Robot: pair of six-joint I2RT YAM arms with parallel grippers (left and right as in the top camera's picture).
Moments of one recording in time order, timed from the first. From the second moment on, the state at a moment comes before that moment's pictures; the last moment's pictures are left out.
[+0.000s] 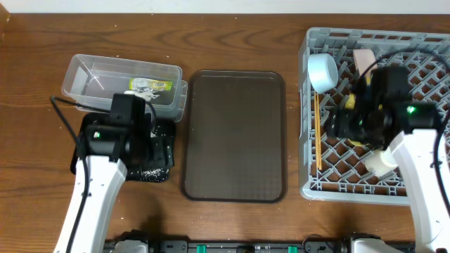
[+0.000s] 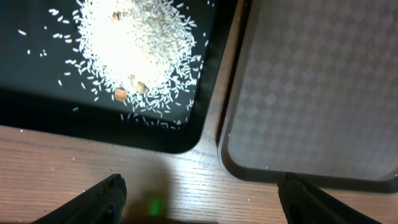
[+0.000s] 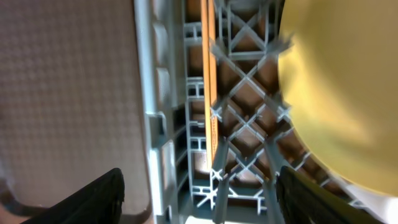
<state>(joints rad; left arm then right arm) -0.08 1.21 1.04 -1.22 0.09 -0.25 0.01 1.37 1.19 -1.10 -0.16 0.18</state>
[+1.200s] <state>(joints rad) -0.08 0.45 0.87 -1.10 0.07 -0.27 0.01 0.53 0.72 -0.84 -0.09 0.20</state>
